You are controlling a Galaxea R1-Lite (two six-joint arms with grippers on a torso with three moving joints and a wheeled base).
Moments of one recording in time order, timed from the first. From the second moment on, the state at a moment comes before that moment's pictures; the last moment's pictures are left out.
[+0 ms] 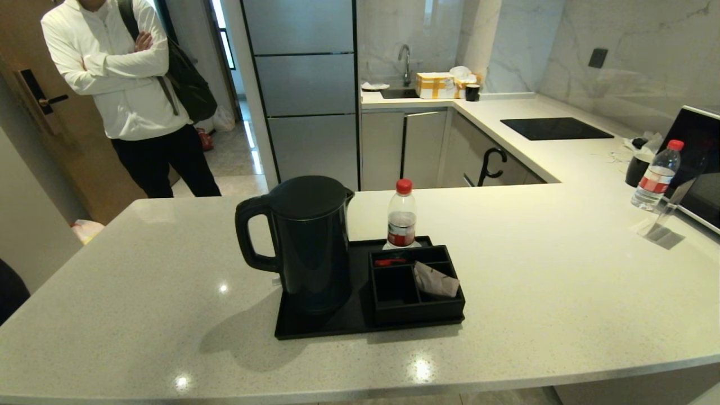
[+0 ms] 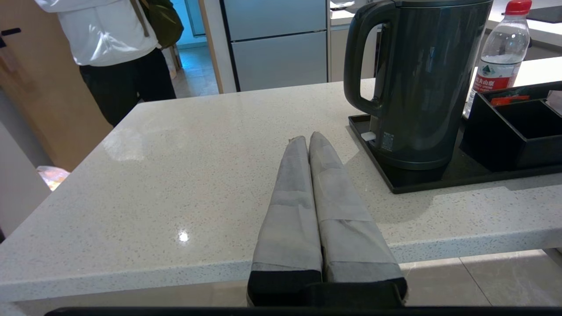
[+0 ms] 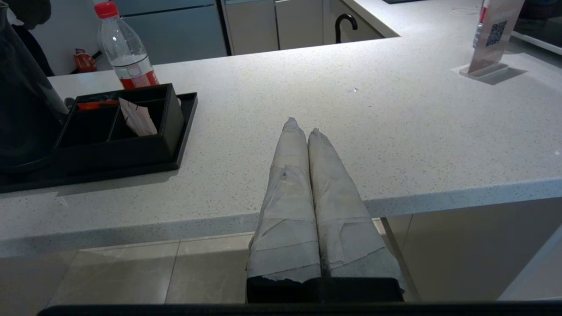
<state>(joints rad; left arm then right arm) 0.00 0.00 0.00 -0.18 -0.02 0.08 0.00 0.00 0.00 -0.09 -0.01 0.04</state>
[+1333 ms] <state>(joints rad) 0.00 0.00 0.00 -0.18 -0.02 0.09 0.00 0.00 0.00 -0.09 -0.01 0.04</state>
